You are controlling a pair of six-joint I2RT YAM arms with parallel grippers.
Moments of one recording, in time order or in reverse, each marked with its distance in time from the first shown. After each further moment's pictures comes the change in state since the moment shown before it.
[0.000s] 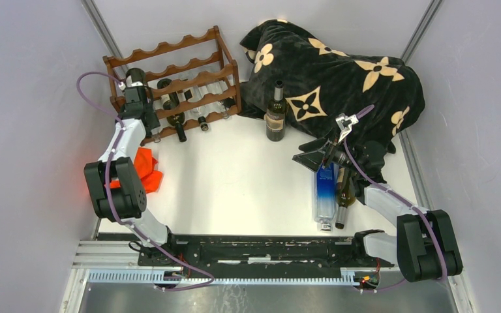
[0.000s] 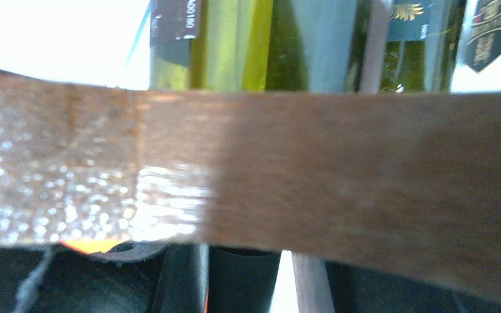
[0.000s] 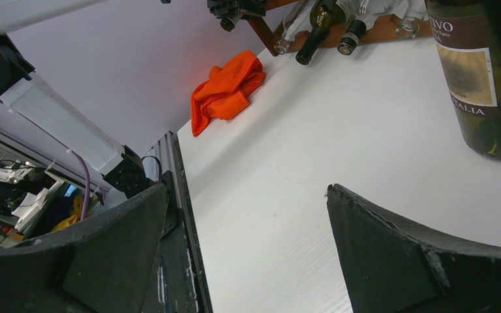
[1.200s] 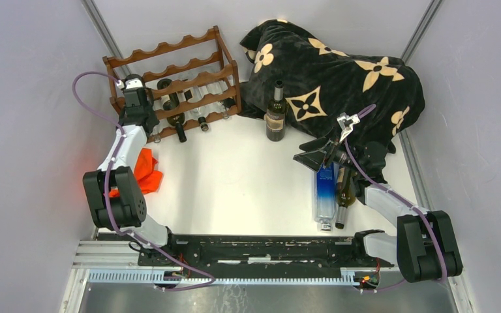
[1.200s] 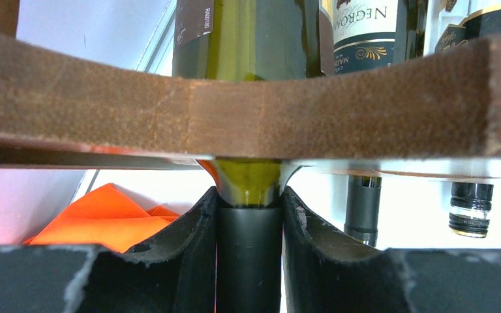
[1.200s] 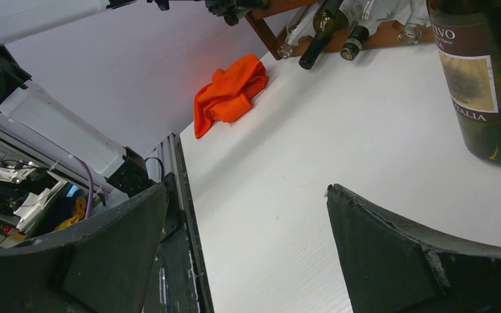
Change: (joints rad) left arm -0.012 -0.081 -0.072 0.123 -0.026 0.003; right arm -0.007 -0.005 0.000 0.022 0.000 0.018
